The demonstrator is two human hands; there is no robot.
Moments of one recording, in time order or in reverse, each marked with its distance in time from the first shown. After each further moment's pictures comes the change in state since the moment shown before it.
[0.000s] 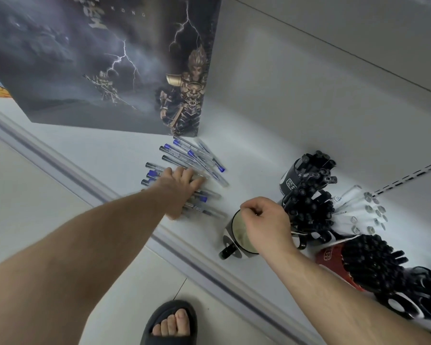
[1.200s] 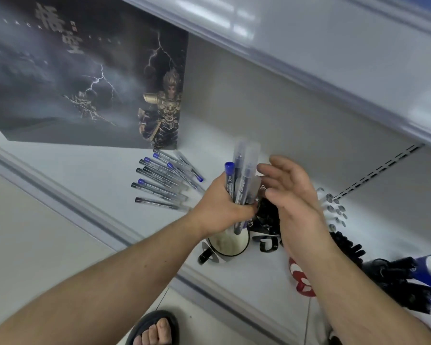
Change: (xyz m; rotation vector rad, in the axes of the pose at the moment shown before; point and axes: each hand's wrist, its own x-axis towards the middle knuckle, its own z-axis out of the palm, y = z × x) left_hand -0.057 0.098 -0.132 -1.924 0.437 0.305; right_hand -0.026 -0.054 -0.095 0.650 -0.084 -0.238
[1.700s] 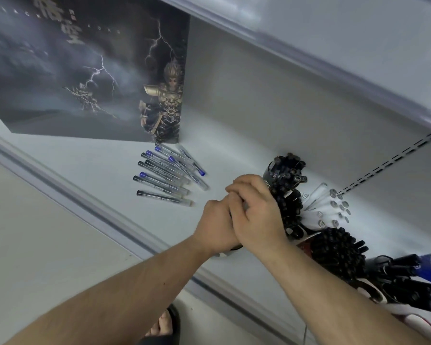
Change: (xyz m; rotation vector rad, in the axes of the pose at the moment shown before) left_hand -0.010 -0.070 0.024 0.890 0.137 0.132; right_hand 0.005 0.072 0.019 -0.766 0.023 -0.417
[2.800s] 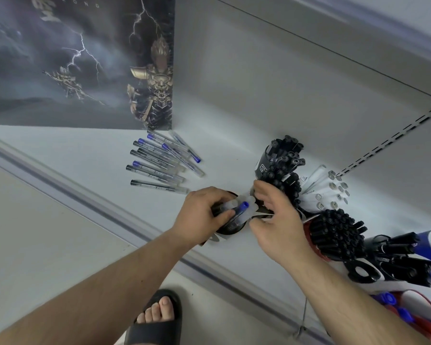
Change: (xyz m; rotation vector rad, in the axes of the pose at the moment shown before) left_hand -0.022 -0.032 -0.012 -0.263 0.059 -0.025; right_hand -0.037 0.018 -0.036 0.163 -0.165 0.483
